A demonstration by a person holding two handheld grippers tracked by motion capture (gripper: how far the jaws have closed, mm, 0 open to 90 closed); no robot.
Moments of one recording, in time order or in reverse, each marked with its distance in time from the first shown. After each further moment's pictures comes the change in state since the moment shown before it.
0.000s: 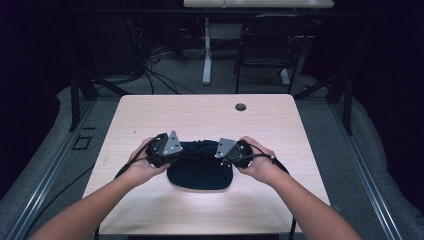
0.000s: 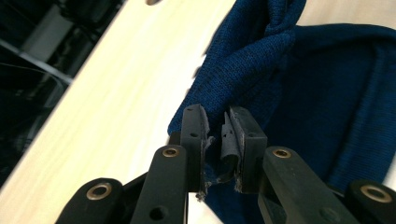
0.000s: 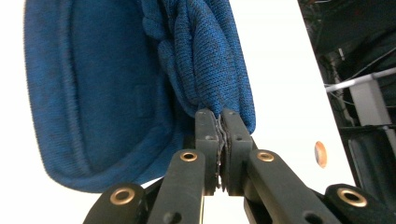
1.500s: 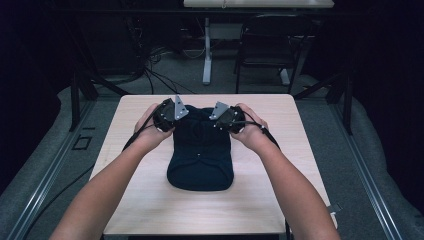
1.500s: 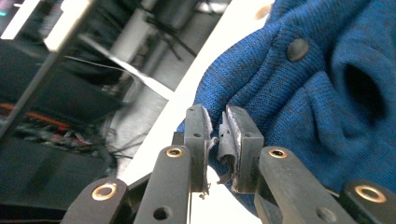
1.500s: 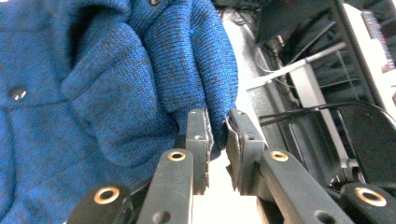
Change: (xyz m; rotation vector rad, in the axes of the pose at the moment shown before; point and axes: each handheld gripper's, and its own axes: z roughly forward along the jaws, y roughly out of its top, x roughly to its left) left arm 0.078 0.052 0.019 0.010 0.329 0.012; right arm -0.085 0.031 0.028 0.011 -0.233 0.084
